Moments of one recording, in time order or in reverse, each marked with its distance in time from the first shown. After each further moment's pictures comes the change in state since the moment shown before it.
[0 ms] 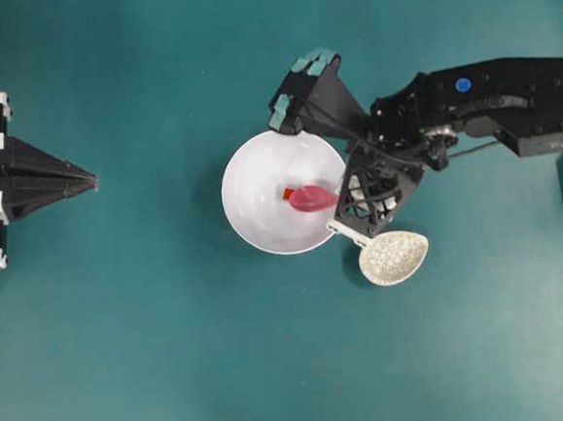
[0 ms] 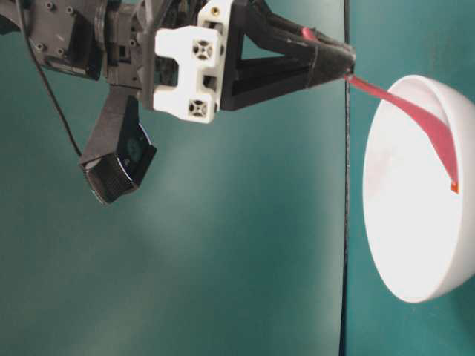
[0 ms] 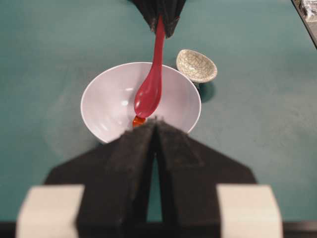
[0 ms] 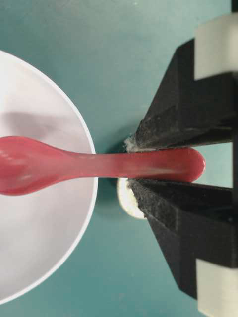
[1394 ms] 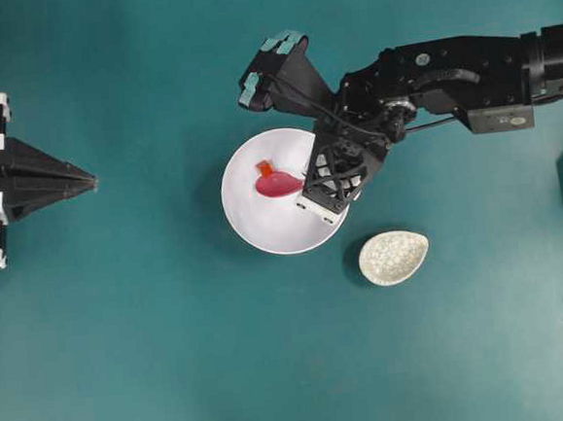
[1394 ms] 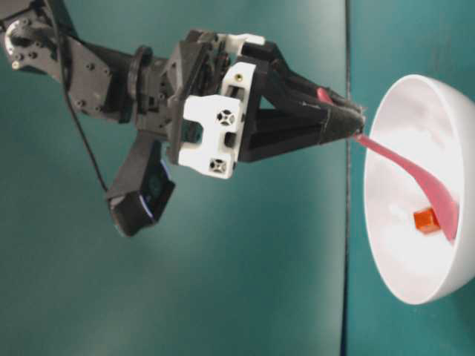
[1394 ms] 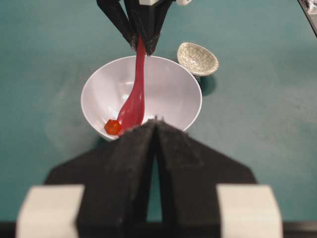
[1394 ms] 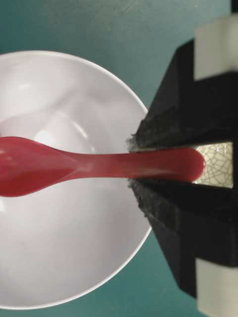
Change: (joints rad) left arm 0.000 -0.002 0.000 0.000 0.020 0.003; right arm -0.075 0.089 -0.057 0.049 -0.083 -0.115
